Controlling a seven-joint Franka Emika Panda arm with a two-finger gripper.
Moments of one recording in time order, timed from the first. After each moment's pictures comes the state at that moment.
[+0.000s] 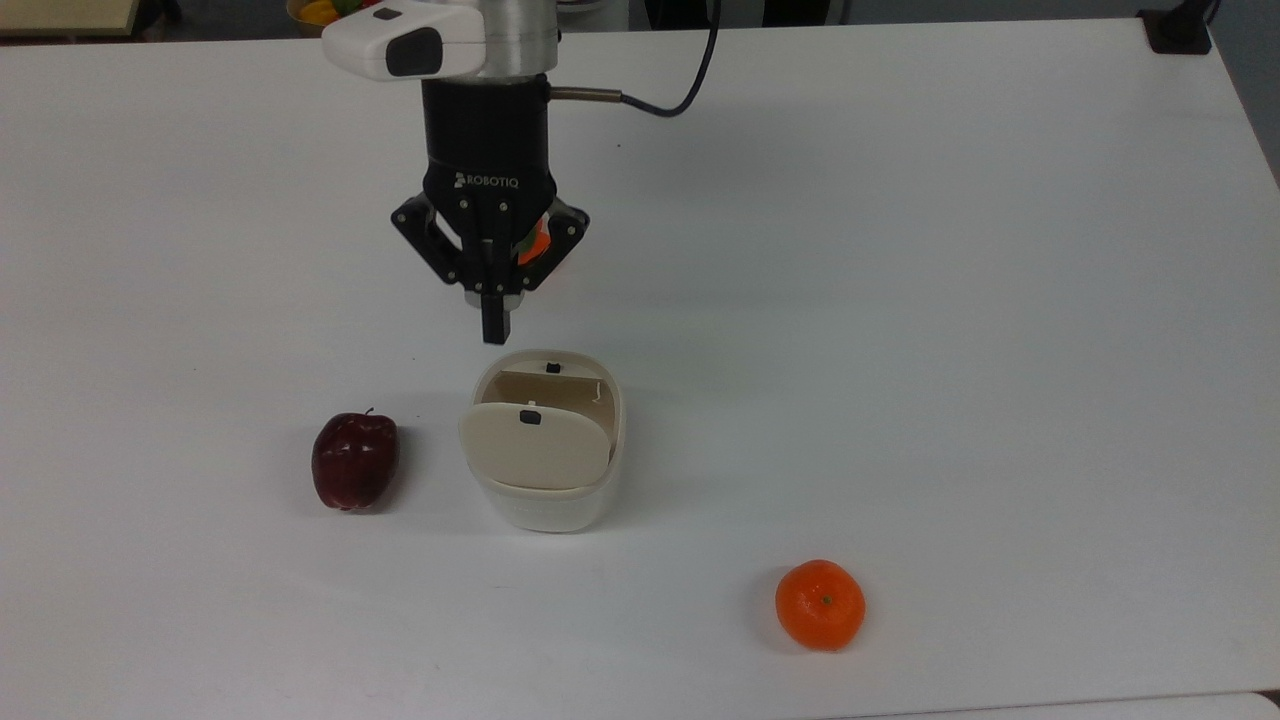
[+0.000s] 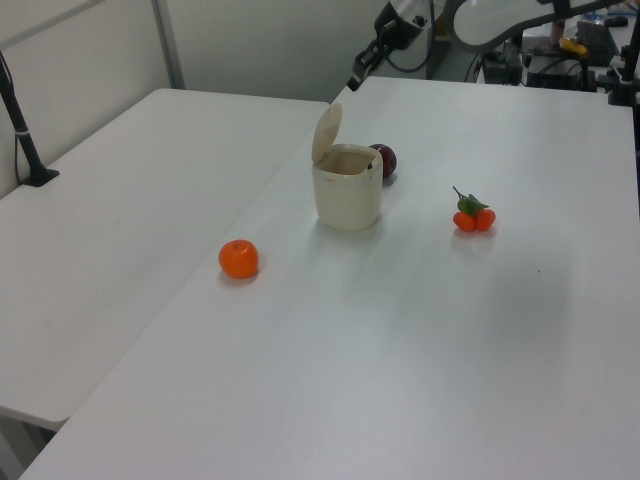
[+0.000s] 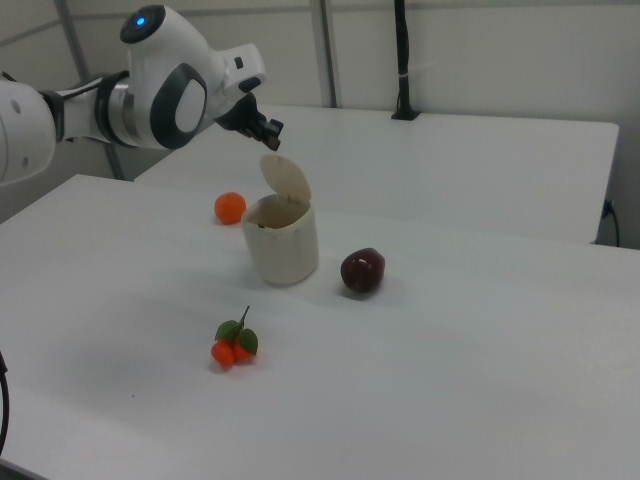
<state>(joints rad) 0.07 0.32 0.00 -1.54 -0.05 2.56 0.17</state>
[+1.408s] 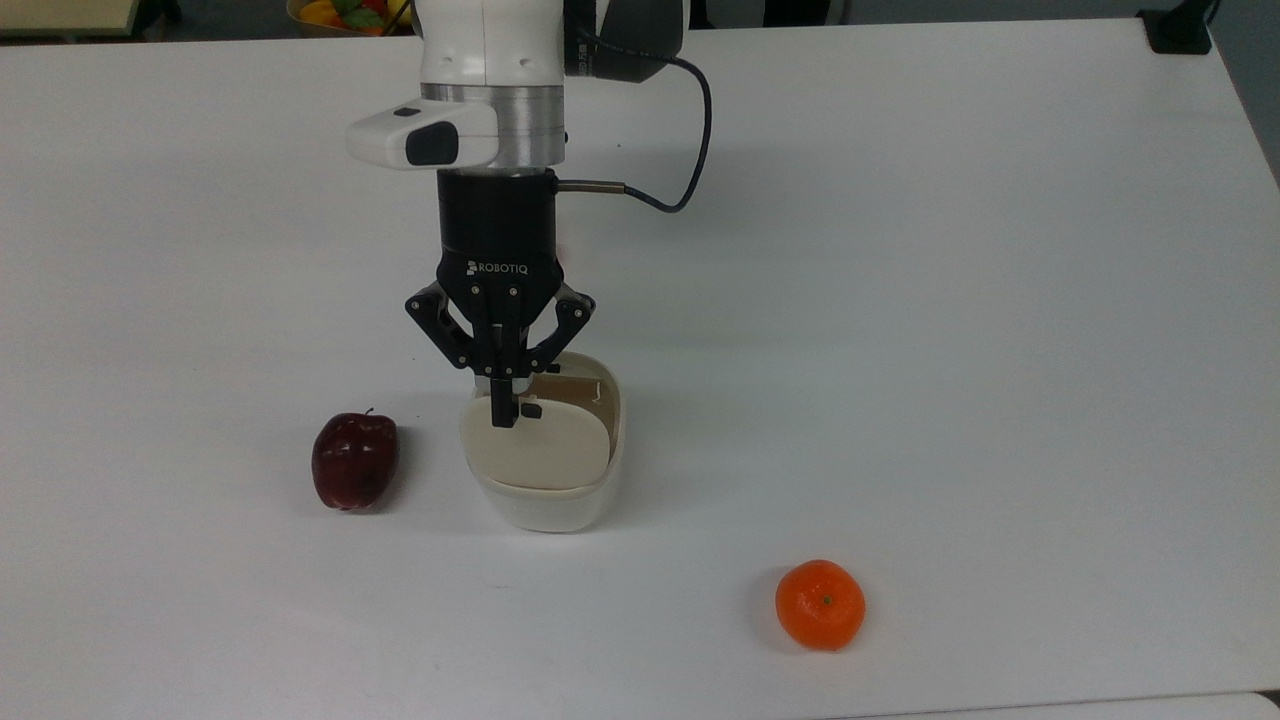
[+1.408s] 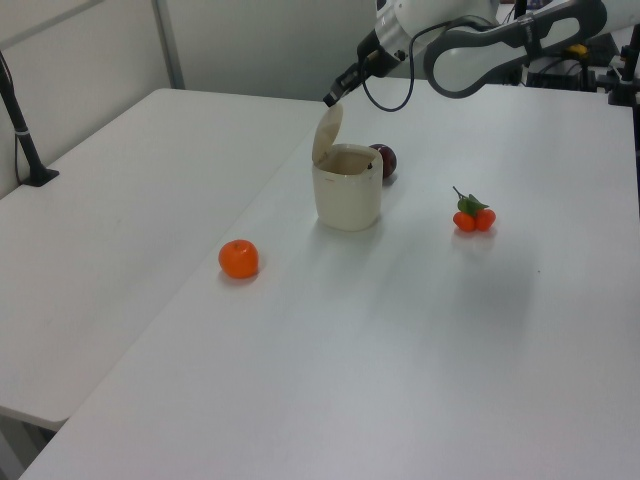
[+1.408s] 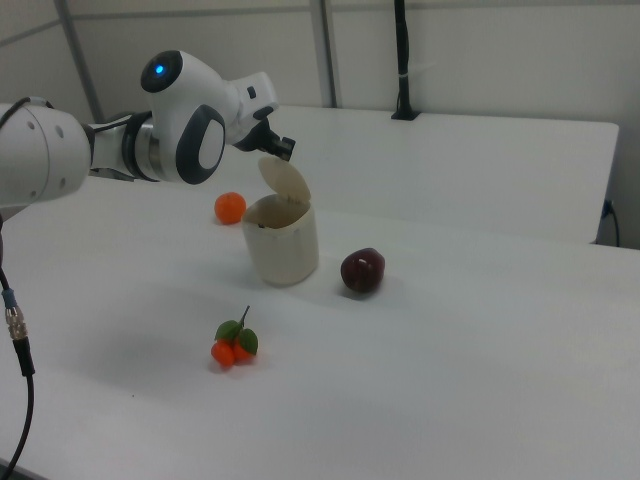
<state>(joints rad) 0.07 0.44 0.00 -1.54 -0.05 2.79 0.17</state>
